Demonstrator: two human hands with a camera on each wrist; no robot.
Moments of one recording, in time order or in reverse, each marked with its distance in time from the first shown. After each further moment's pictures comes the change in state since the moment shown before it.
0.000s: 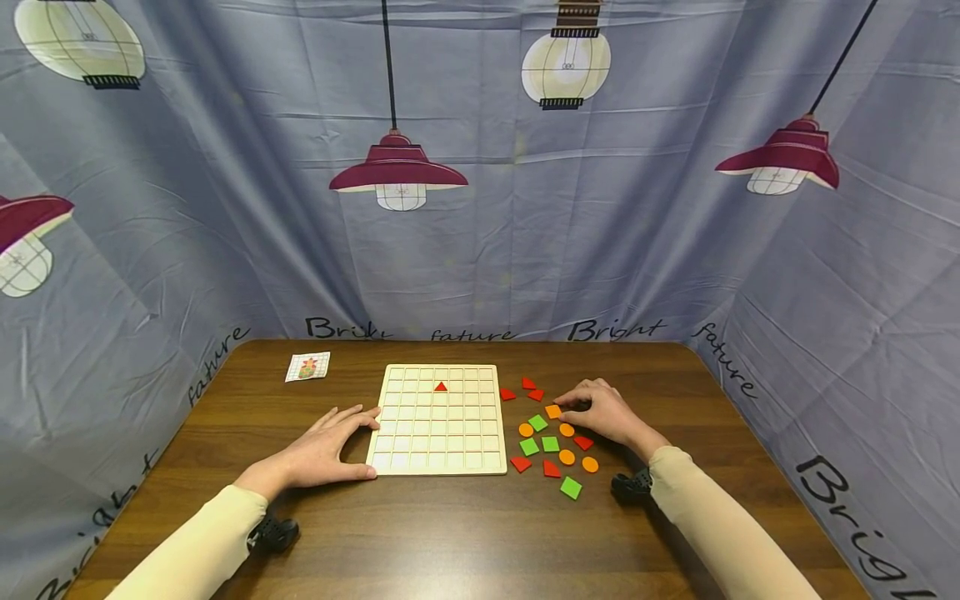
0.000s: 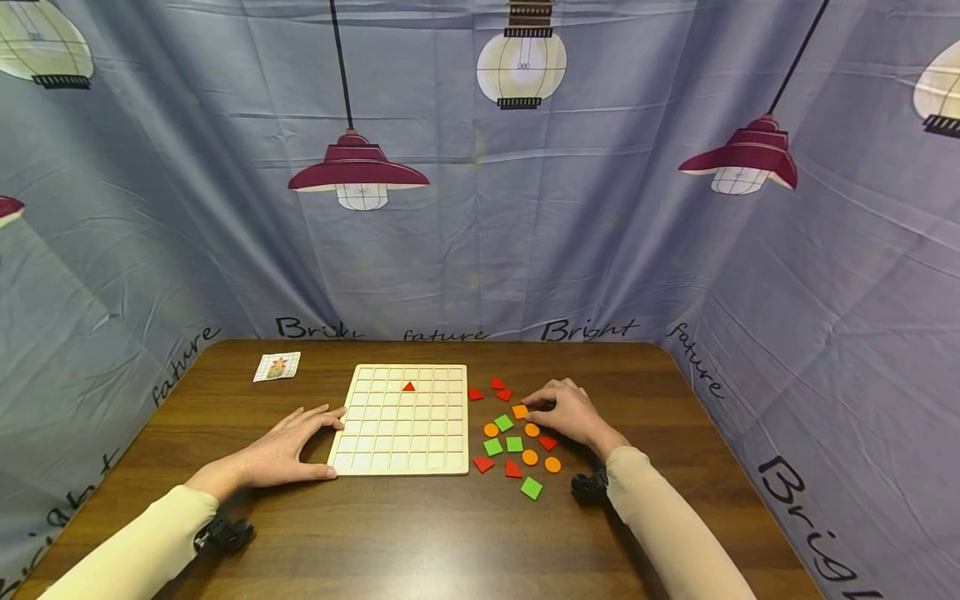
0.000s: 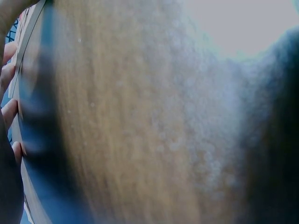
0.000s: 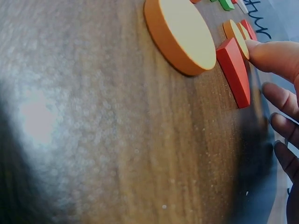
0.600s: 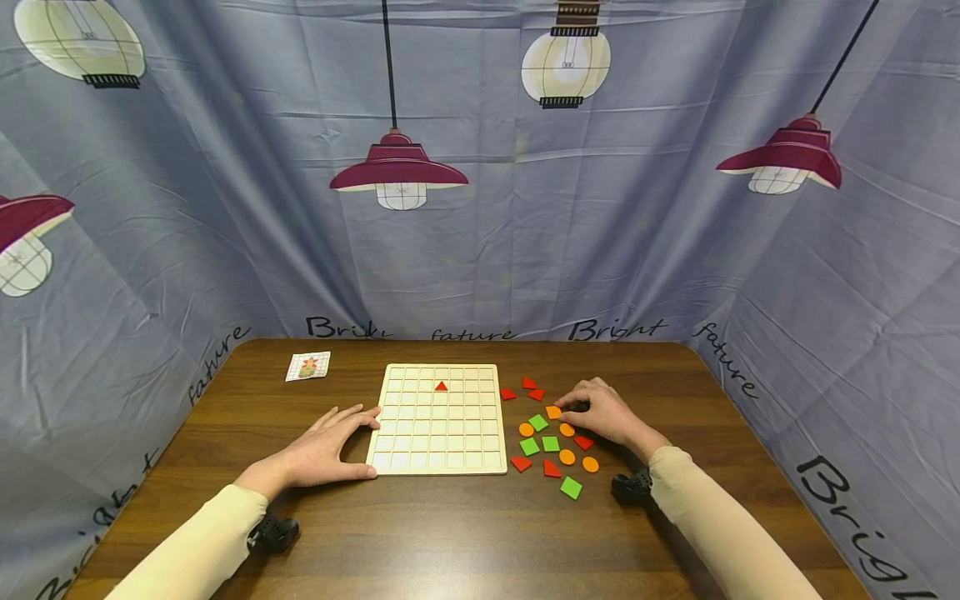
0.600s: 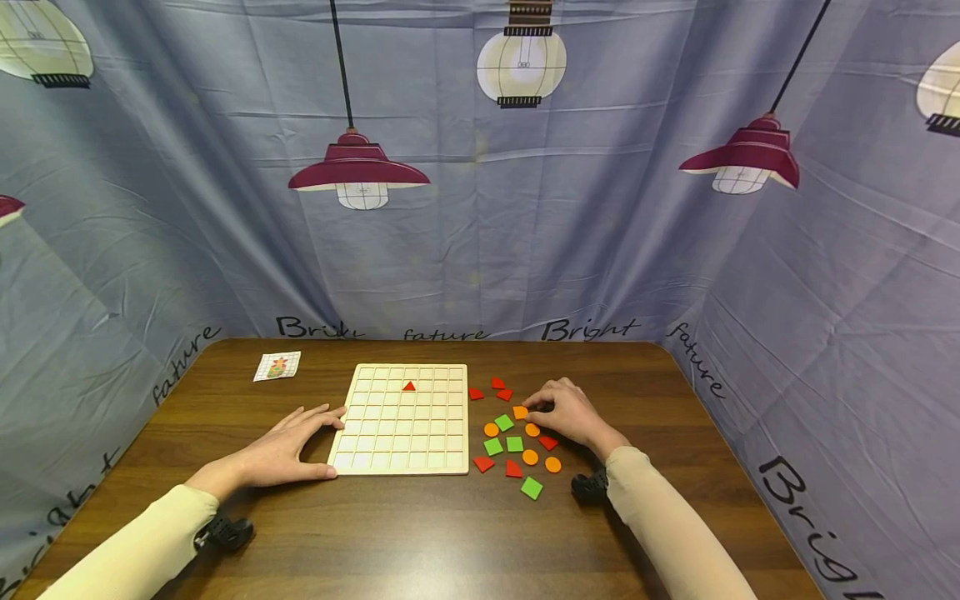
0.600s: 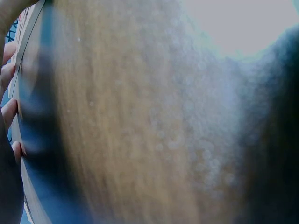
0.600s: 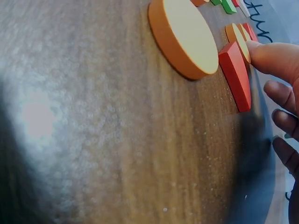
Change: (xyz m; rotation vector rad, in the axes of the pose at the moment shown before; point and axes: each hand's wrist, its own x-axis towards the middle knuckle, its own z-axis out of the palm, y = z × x) left_hand 0.001 0.001 0.000 0.007 0.003 0.004; right_hand 0.002 -0.001 0.000 -0.035 0.002 -0.066
